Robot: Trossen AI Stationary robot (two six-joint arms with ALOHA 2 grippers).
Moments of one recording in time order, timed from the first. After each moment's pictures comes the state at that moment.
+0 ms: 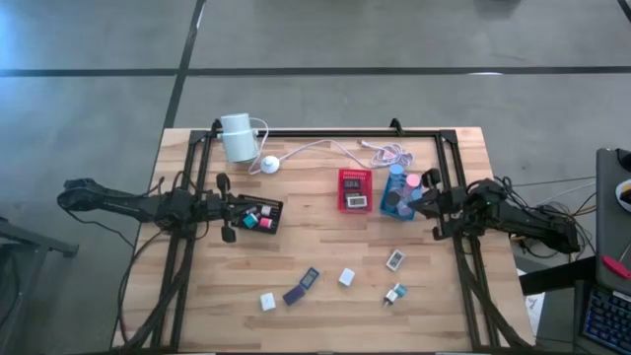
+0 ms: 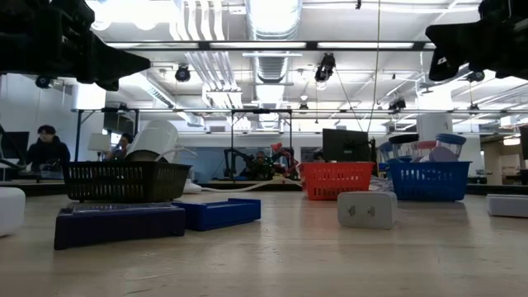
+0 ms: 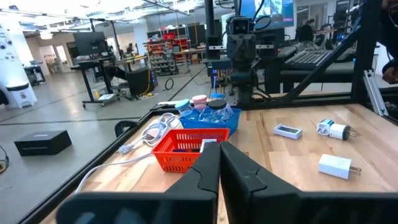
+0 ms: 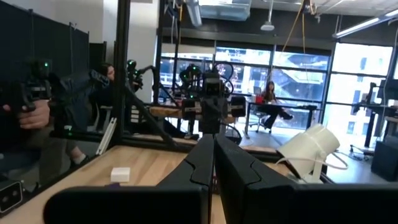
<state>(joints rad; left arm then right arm) -0.15 0.40 0.08 0.32 -0.31 0.14 -0.25 0.01 0.02 0.24 -0.37 0.02</state>
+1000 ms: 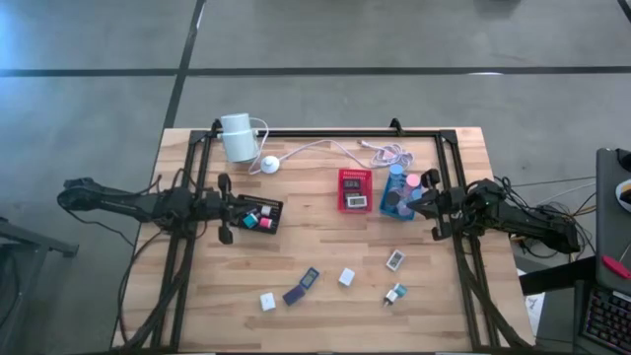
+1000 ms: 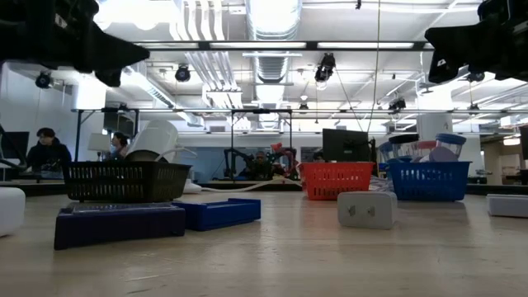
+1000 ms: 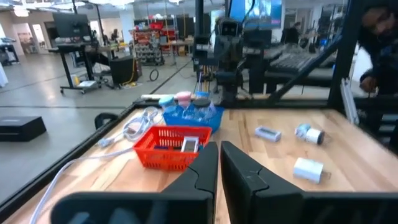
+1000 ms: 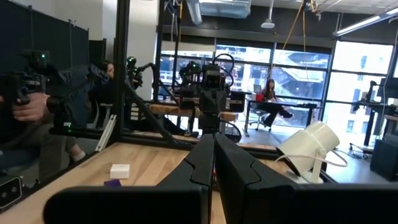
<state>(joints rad) -0.15 0.40 0.15 0.22 -0.26 0.04 -0.25 0.01 0.01 0.24 -0.37 0.02</state>
